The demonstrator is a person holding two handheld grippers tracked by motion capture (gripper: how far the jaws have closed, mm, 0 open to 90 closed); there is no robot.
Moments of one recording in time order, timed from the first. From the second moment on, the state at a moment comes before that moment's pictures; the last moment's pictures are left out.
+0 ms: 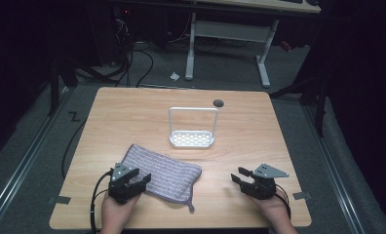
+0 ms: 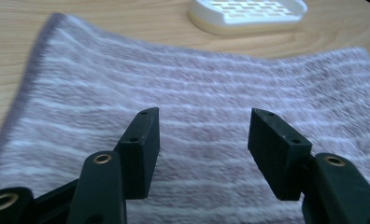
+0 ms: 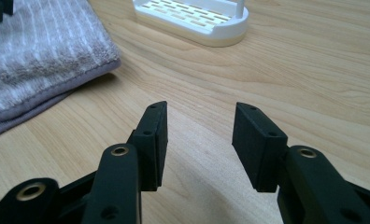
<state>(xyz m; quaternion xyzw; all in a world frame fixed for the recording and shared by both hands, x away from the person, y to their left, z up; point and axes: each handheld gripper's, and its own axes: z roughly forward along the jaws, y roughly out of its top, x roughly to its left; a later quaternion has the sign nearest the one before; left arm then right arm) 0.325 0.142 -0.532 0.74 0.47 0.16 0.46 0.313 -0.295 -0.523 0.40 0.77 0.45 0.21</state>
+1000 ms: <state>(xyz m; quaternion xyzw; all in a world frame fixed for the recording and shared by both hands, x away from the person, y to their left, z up) 0.321 0.152 -0.526 0.74 0.48 0.17 0.43 0.312 -0.242 -0.527 0.37 0.80 0.44 0.16</state>
